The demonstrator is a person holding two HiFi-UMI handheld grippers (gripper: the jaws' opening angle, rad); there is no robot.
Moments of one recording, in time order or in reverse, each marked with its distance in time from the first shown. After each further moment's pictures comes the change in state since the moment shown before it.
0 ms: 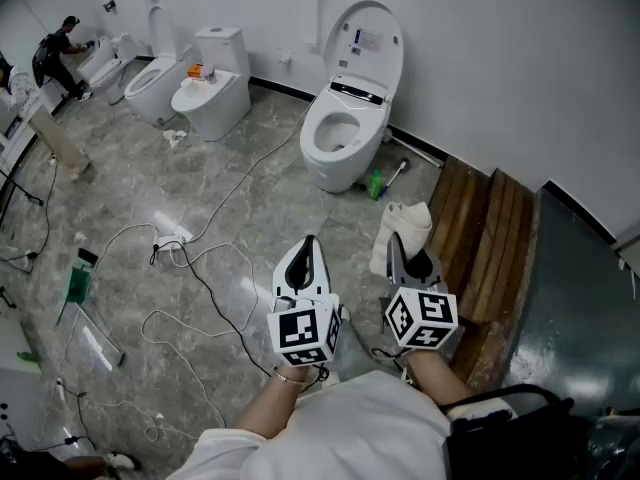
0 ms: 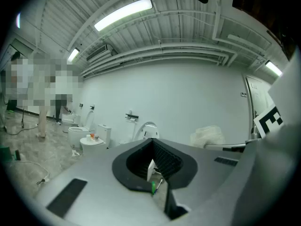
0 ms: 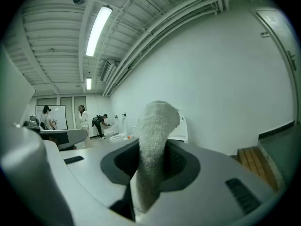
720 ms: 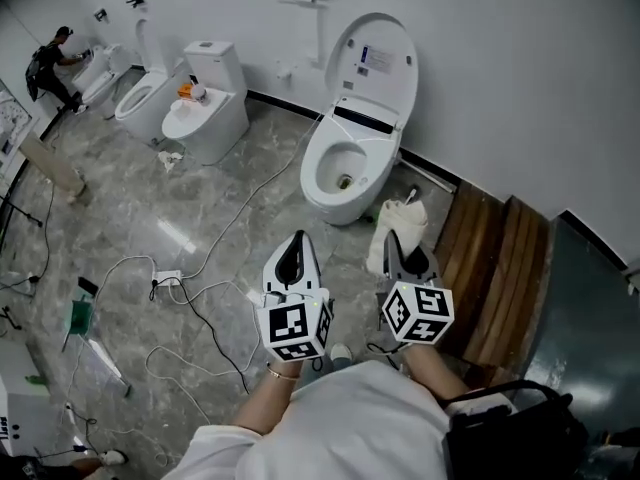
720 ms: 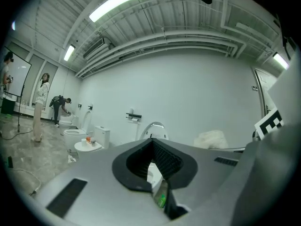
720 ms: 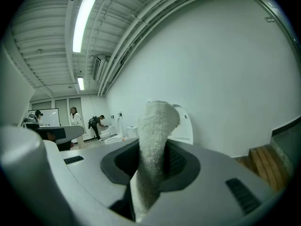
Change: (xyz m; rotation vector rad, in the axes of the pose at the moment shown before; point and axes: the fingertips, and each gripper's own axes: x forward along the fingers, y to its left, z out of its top) left arm 0.234 0.059 0.007 0.020 0.014 0.023; right arm 0.232 -0.057 0.034 0.049 0.036 -0.005
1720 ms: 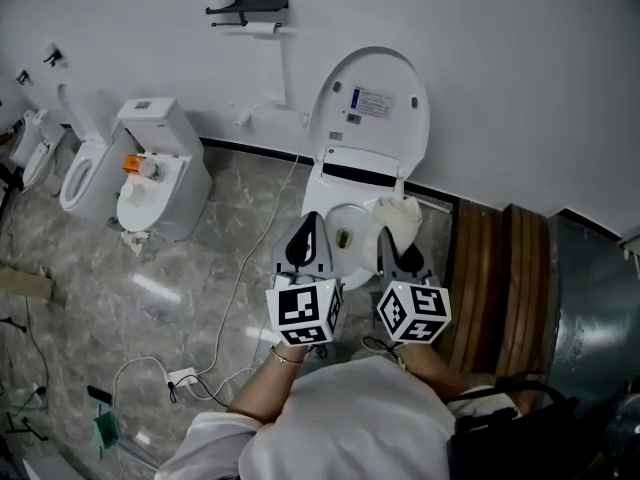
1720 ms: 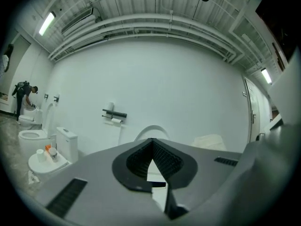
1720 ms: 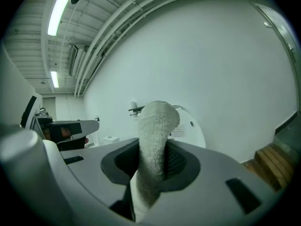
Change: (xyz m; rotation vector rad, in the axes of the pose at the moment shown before) left arm 0.402 0.112 0.036 -0.015 0.048 -0.321; right arm 0.354 0.013 0.089 0.060 -0.041 -0.229
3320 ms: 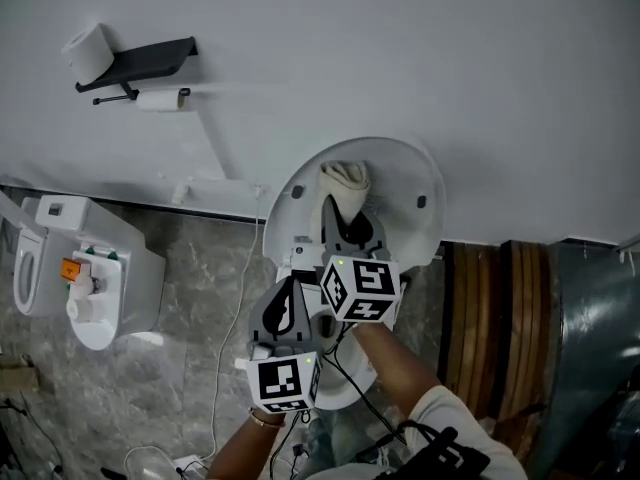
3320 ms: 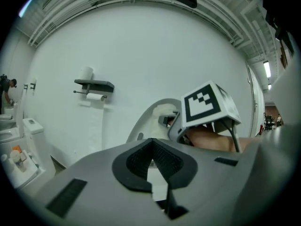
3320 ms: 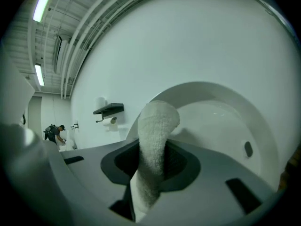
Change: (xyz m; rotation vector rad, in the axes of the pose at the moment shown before) left arm 0.349 0.078 -0.107 0.047 0.181 -0.101; right arm 0.467 -0.102 0.073 0.007 -0.112 -0.064
